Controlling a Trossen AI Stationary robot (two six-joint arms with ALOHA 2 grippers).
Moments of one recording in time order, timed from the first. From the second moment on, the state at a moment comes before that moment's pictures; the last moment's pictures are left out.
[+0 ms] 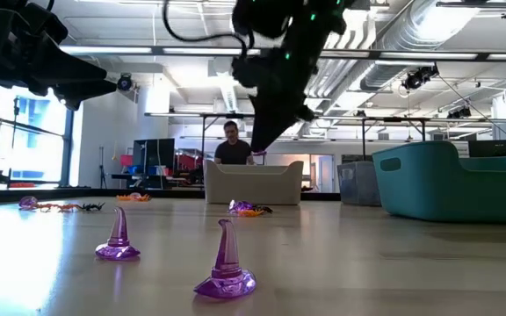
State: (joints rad) left arm -0.05 0.00 0.08 -0.17 -0.19 -0.09; right arm -0.06 1.94 1.50 -0.67 0.14 0.37
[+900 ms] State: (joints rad) left arm -0.05 0.00 0.08 -0.17 -0.19 -0.09; right arm -0.40 1.94 1.50 -0.57 0.05 0.07
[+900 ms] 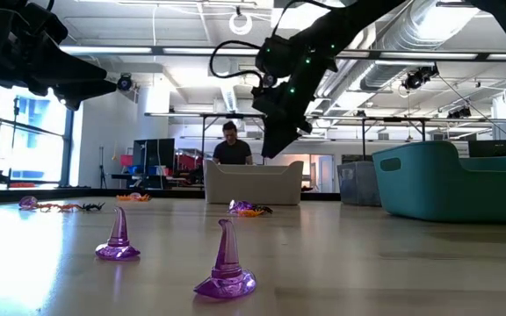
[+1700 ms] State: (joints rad) left arm -0.05 0.00 0.08 -0.17 -0.19 -0.09; right arm 0.21 1.90 1.50 -0.68 0.28 0.59
